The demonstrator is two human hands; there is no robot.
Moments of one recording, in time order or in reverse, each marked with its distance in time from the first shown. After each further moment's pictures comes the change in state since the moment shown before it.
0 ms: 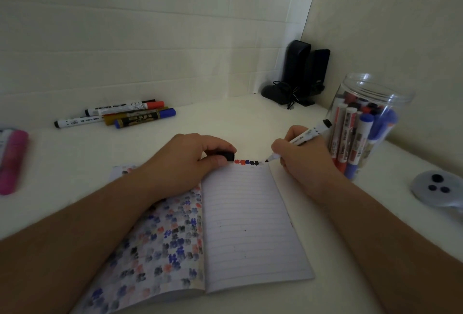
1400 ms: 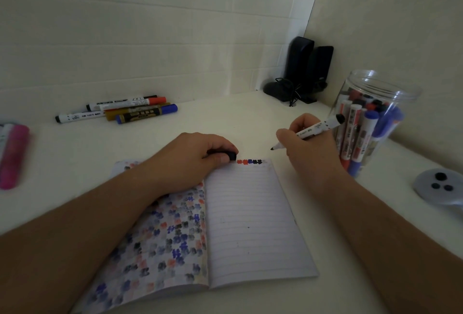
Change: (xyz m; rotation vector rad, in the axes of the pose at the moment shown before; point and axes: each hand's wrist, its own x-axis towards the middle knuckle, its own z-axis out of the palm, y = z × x) left_hand 0.002 -0.001 0.002 -0.037 -0.075 -0.025; right_hand -0.007 -0.010 0.004 -0.083 0.125 -0.117
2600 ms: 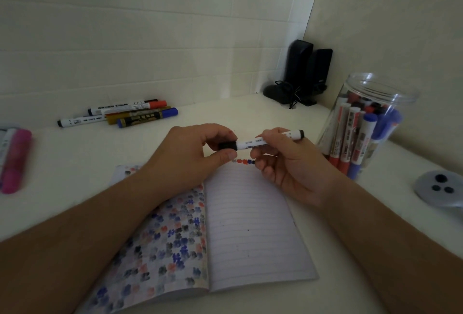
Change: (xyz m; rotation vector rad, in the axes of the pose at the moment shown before) left_hand -0.008 0.017 -0.004 -0.063 0.300 0.071; right_hand -0.016 -0.025 0.009 0.653 -0.472 0.432
